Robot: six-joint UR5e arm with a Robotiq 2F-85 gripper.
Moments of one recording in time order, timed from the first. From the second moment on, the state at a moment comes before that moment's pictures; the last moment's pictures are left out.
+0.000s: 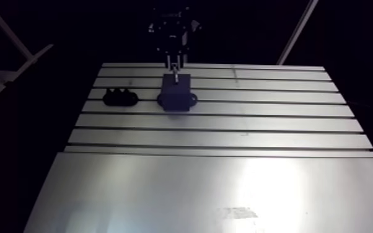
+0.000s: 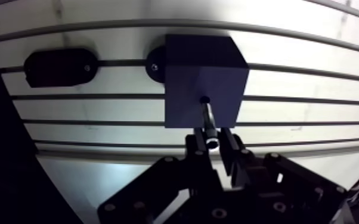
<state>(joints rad) -0.01 -1.06 1.43 -1.58 -1.59 -1.61</state>
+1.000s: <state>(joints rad) -0.01 -1.06 1.44 -1.59 -1.59 -1.61</state>
